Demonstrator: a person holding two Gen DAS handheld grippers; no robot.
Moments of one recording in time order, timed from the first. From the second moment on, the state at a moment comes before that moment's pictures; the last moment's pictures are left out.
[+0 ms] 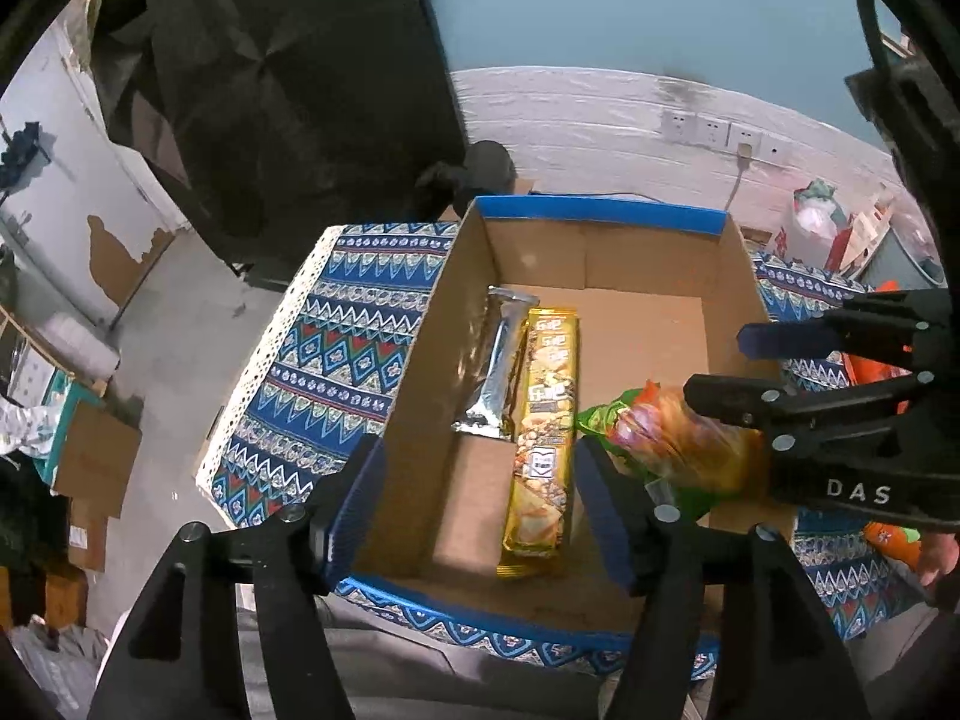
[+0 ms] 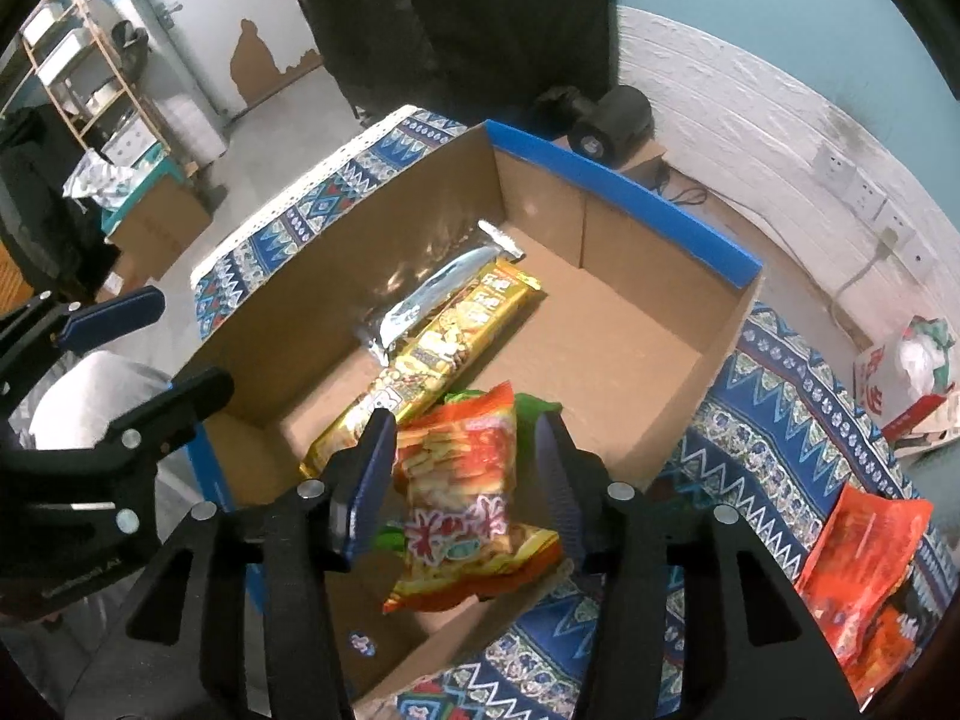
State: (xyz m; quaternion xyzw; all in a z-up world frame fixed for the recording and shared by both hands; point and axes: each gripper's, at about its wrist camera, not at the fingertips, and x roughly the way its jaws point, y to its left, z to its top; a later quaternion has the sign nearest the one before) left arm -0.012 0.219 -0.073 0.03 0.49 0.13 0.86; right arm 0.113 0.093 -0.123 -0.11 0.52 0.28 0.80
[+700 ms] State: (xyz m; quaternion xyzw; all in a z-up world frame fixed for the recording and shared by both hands) left arm -0.002 0.150 -0.061 0.03 0.48 0.04 0.87; right arm 0.087 -0.008 -0.081 -0.10 0.50 0.19 0.84
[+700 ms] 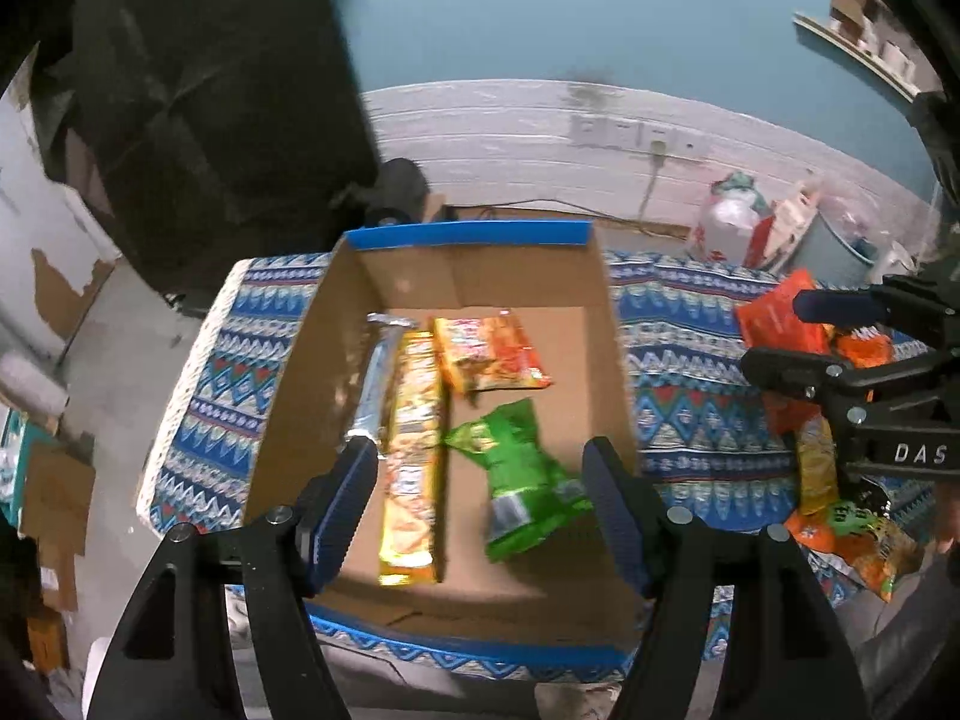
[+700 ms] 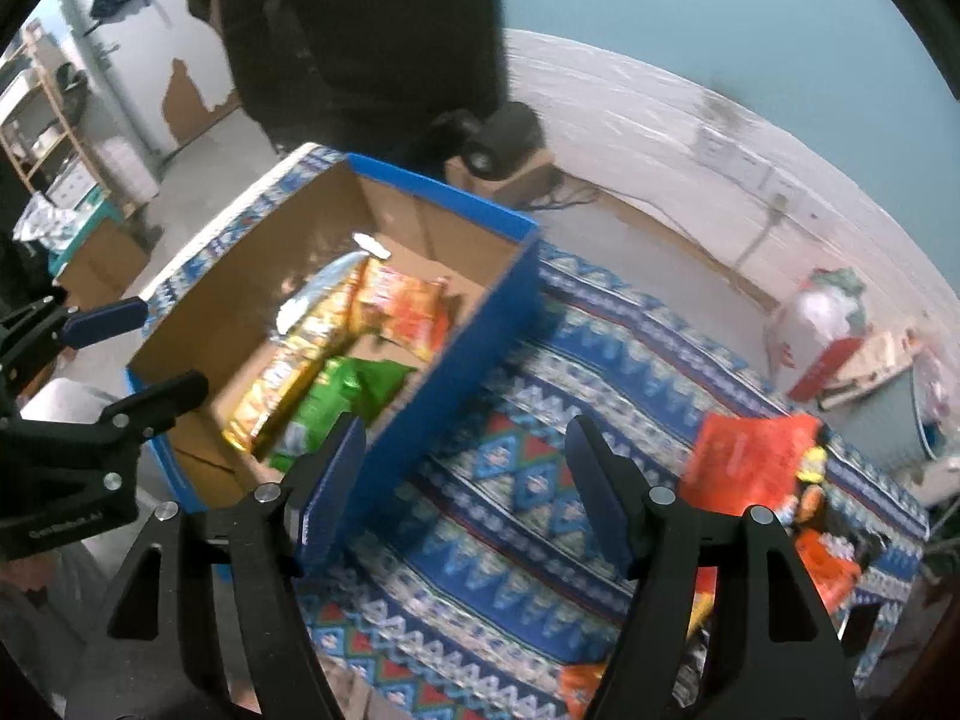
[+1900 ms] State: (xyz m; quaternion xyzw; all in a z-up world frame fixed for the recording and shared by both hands) left arm 0.028 -0.019 -0.085 0.12 0.51 -0.08 0.85; right arm 0.034 -0.207 -0.078 -0.04 0.51 0.04 0.86
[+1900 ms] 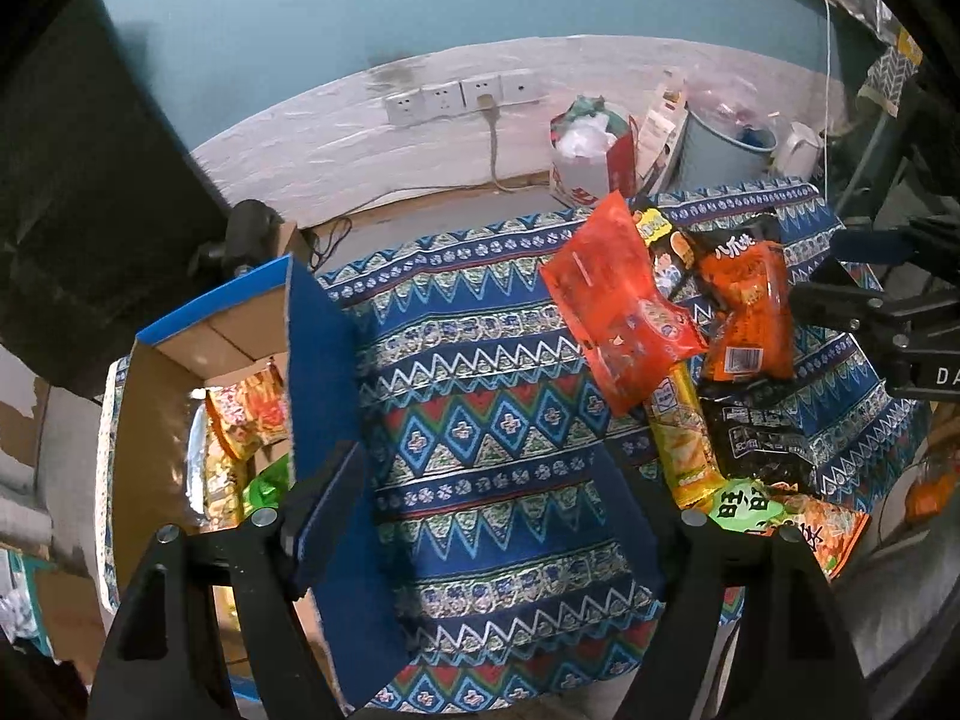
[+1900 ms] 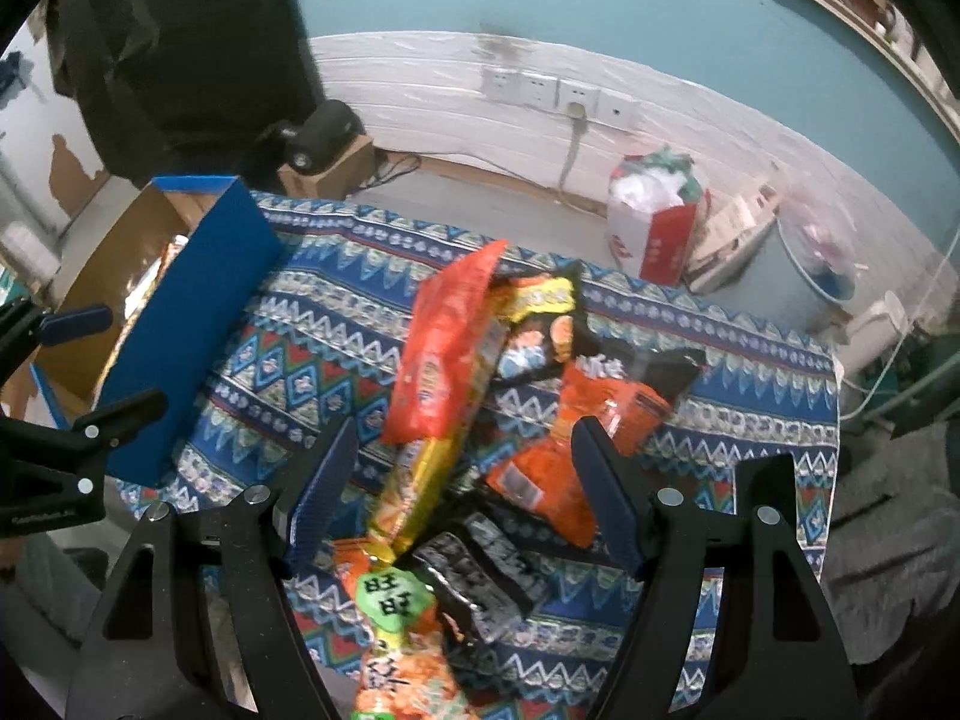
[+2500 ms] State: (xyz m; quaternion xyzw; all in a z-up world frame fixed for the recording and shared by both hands) left arm 0.069 -0.043 -0.128 0.12 0.55 -0.09 0.82; right arm 0.061 -0.265 -0.138 0.00 0.57 -0.03 0.82
